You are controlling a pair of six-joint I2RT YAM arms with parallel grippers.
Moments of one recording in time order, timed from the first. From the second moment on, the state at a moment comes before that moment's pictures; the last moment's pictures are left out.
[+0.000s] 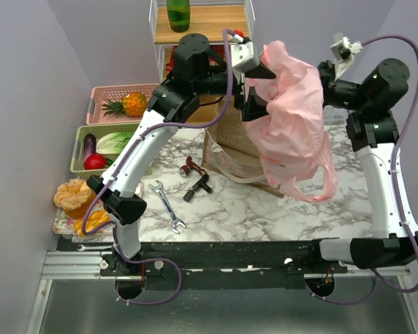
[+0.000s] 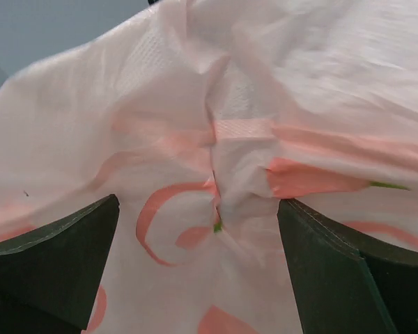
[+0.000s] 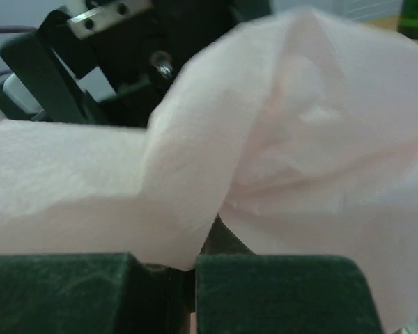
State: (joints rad) left arm -0.68 1.83 2.34 -0.39 0.90 0.10; right arm 0.01 1.29 1.59 -0.01 -1.25 0.39
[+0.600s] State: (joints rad) left arm -0.66 1.67 1.96 -0.30 0.95 0.11; right arm 0.28 1.35 1.75 -0.20 -1.14 0.20
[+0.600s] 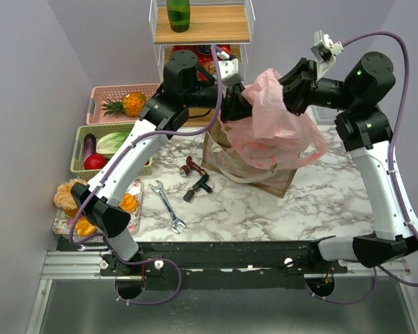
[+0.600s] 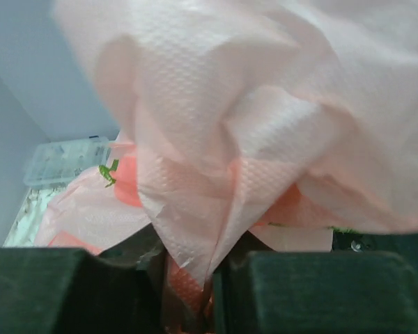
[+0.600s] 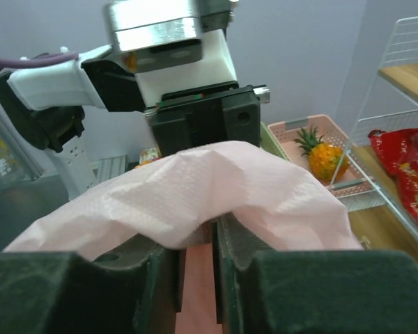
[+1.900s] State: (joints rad) left arm -0.69 1.87 1.69 -0.38 0.48 0.67; right arm 0.27 1.26 1.52 -0.69 -0.13 -0.15
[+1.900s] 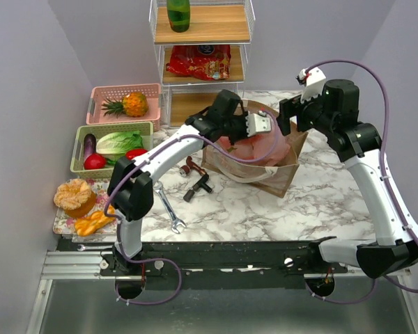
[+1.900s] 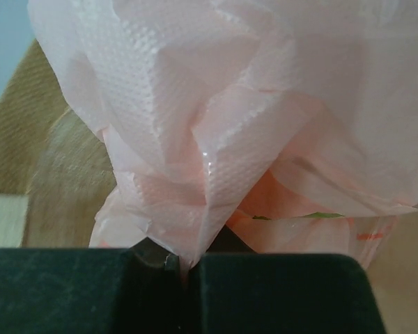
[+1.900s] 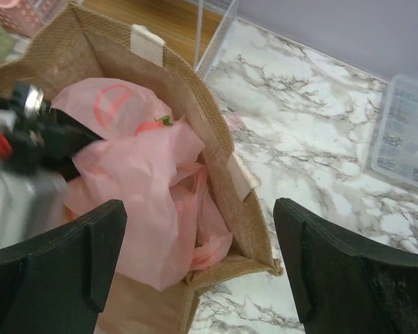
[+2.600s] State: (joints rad) left arm -0.81 2.12 1.94 -0.75 0.17 1.00; right arm 0.24 1.26 1.60 -0.61 0.09 -0.16
